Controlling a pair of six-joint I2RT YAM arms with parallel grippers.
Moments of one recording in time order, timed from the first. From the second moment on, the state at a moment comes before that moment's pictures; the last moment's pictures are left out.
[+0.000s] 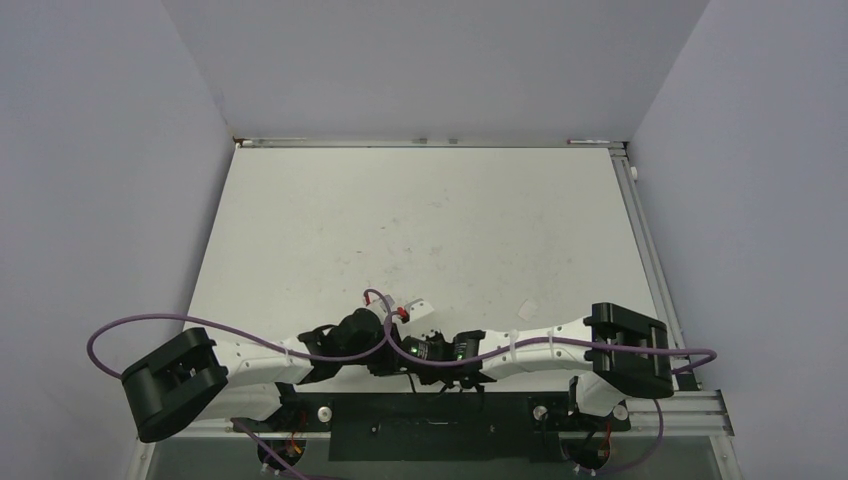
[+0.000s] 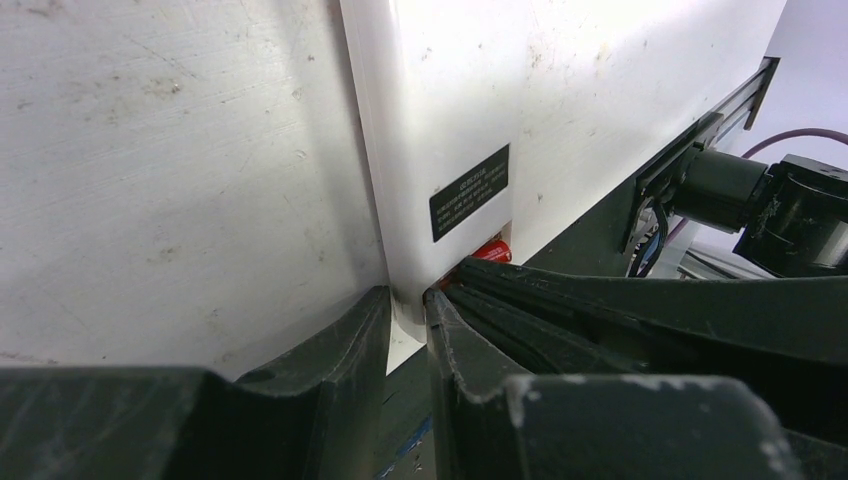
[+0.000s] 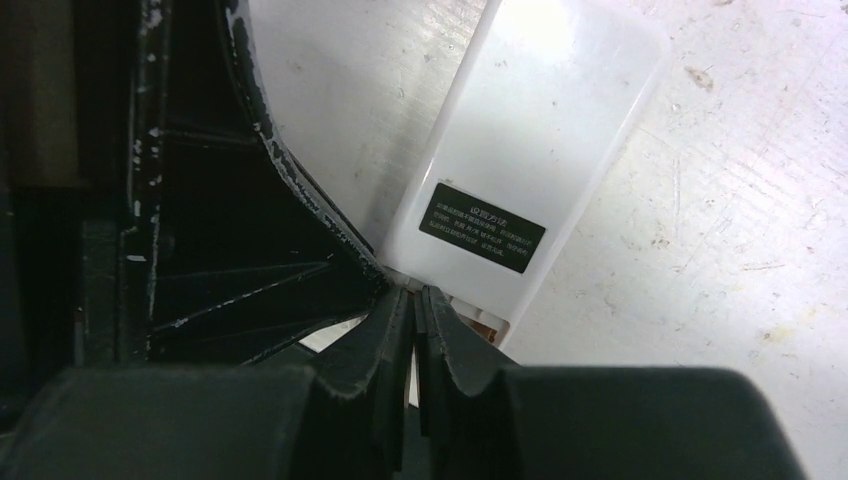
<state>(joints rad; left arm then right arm) -1.00 1.20 0.23 0.23 0.19 -1.17 1.40 1.57 0.85 -0.37 0.37 0.83</state>
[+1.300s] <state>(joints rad) -1.00 1.19 0.23 0.23 0.19 -1.17 1.42 1.39 0.75 -0.45 0.42 0.99</state>
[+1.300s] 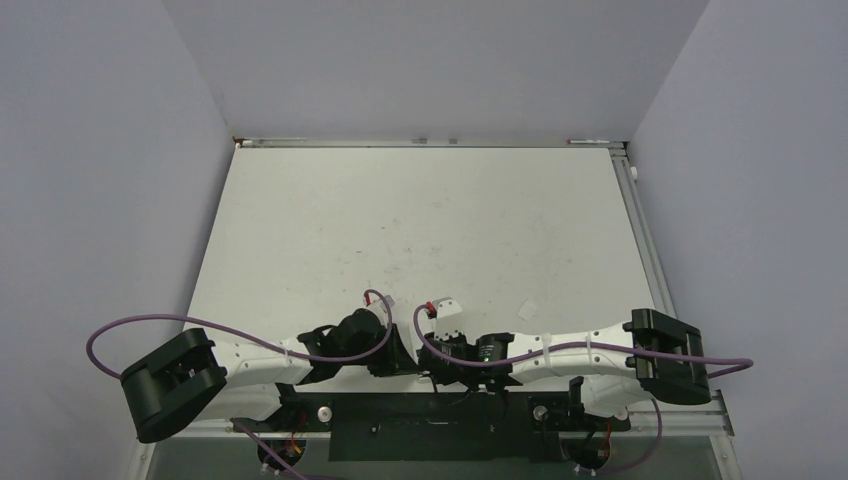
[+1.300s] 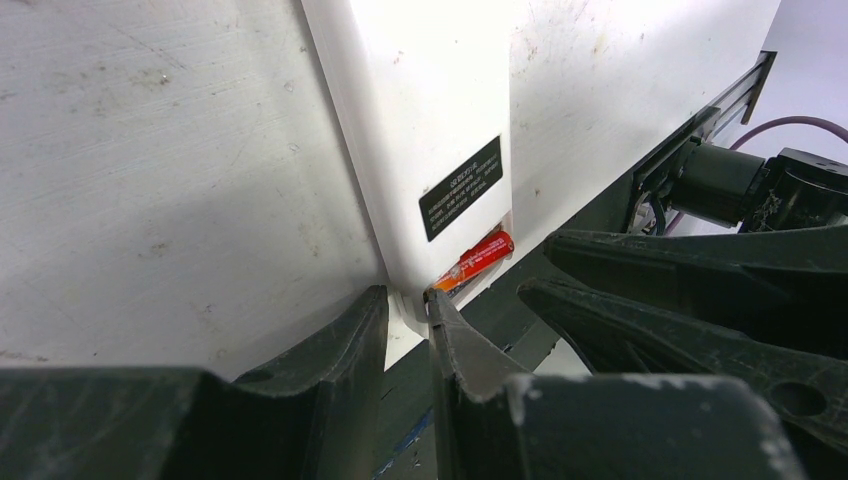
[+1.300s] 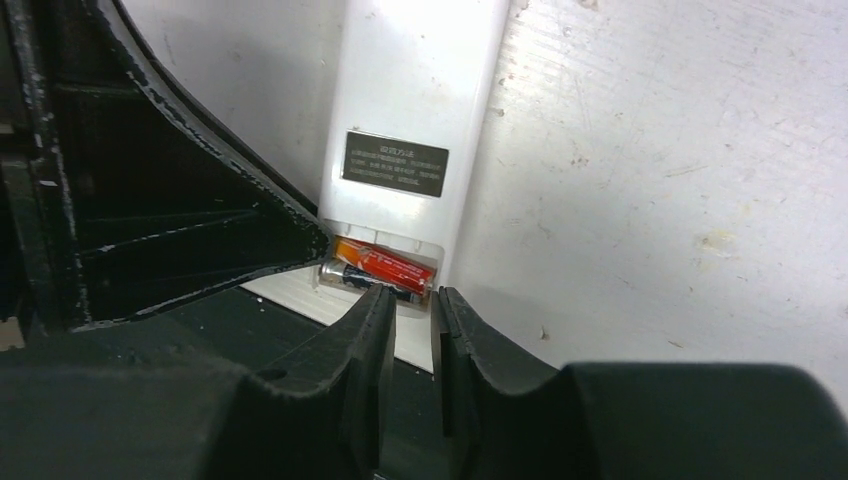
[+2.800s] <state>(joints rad) -1.00 1.19 0.23 0.23 0.19 -1.17 1.42 1.45 0.74 -0.39 0.40 1.01</state>
